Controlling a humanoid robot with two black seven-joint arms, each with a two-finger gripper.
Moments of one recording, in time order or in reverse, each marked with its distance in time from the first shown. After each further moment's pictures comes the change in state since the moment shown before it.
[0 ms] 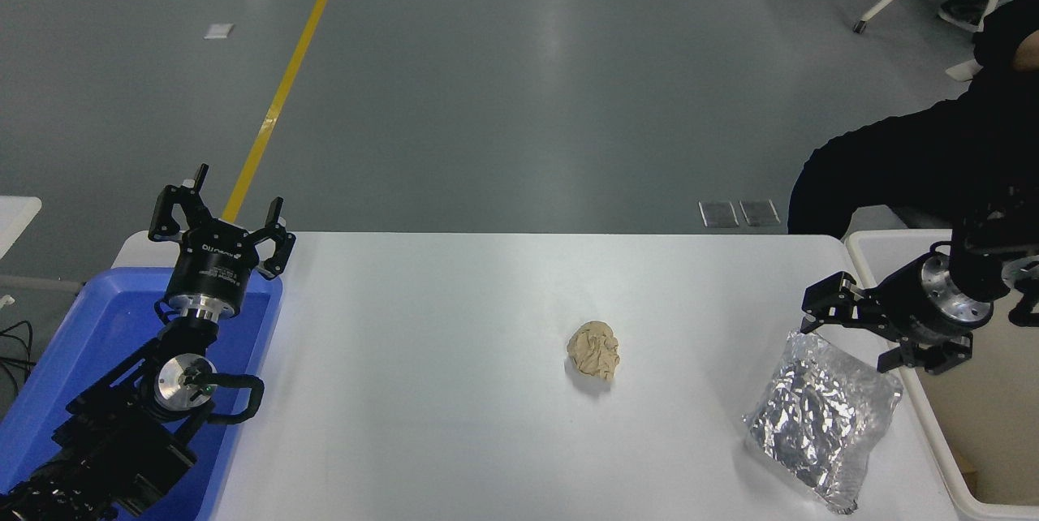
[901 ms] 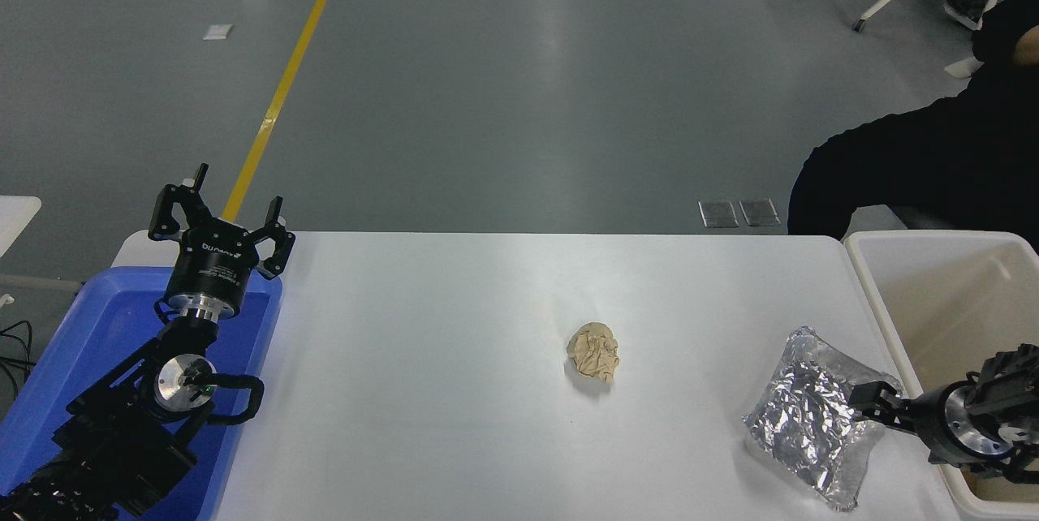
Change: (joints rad) left arm 0.000 0.000 0.000 0.000 0.000 0.000 0.001; right arm -0.340 -0.016 0.110 -0.024 0.002 -0.433 0.001
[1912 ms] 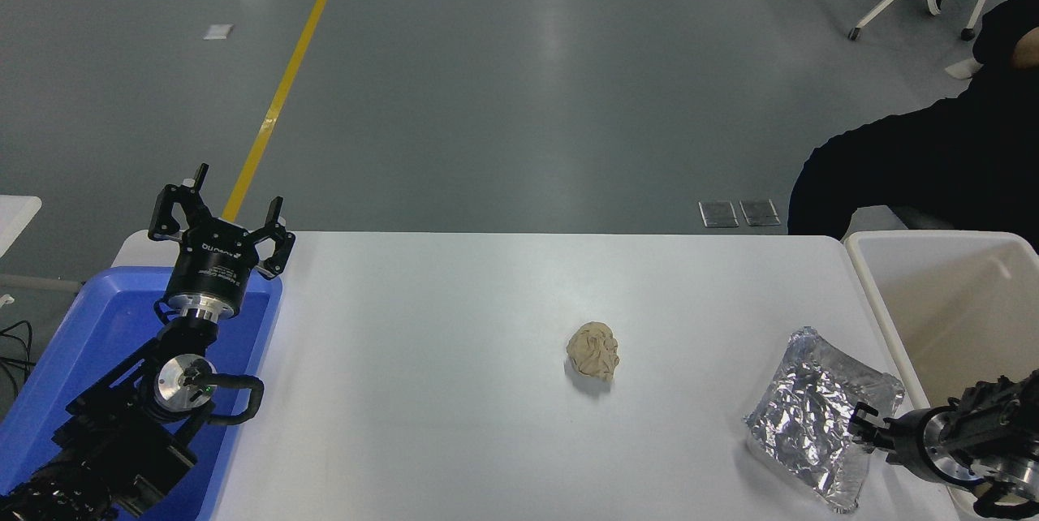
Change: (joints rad) left arm 0.000 0.000 0.000 0.000 0.000 0.000 0.000; right arm -0.070 0.008 0.063 -0.002 -0.016 -0.087 0.001
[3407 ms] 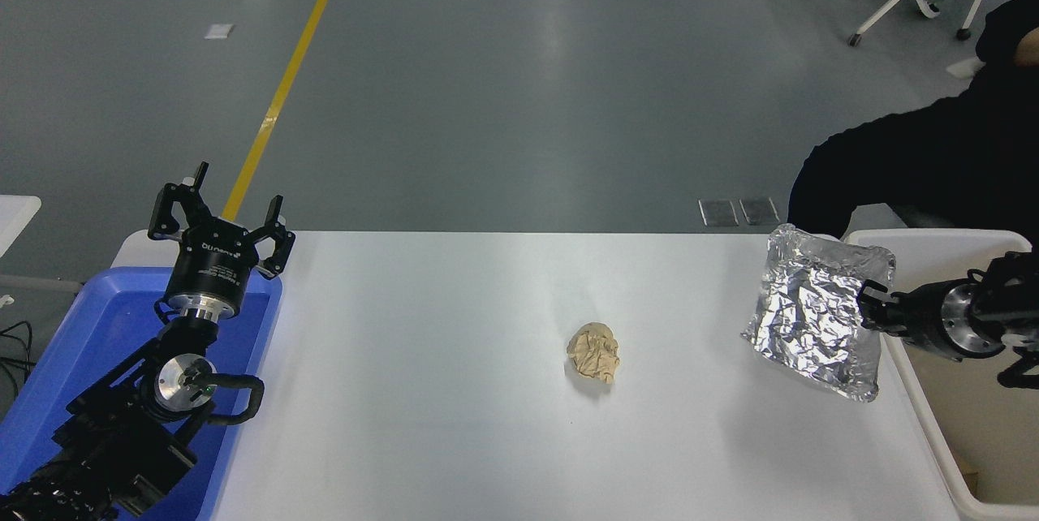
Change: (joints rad) left arm -0.001 0.000 0.001 0.000 0.000 -0.002 0.000; right arm 0.499 -0.138 -0.047 0.032 -0.043 0.262 0.003
